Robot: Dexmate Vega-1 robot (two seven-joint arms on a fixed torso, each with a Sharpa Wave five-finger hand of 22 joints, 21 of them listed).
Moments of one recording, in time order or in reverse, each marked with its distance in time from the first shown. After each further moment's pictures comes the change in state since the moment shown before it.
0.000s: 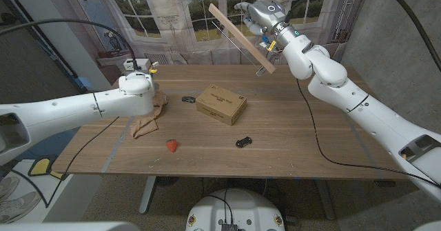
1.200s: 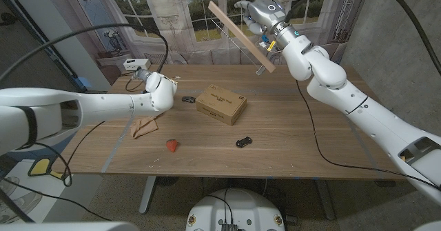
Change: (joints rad) left arm -0.100 -0.286 0.264 0.540 0.735 -0.273 -0.653; left_hand 0.067 -0.035 -0.097 0.030 0.010 0.040 -0.010 -0.010 0.009 0.083 -0.046 0.001 -0.002 0.055 0.000 0.012 0.000 0.007 -0.028 -0.010 -0.004; right arm -0.011 0.008 0.000 -0.018 -0.028 -0.021 -0.004; right_hand 0.007 0.007 -0.015 -0.001 -0.003 0.016 -0.005 0.000 0.002 0.000 0.000 -0.011 0.009 0.000 0.000 0.000 0.005 -0.005 -0.006 0.004 -0.002
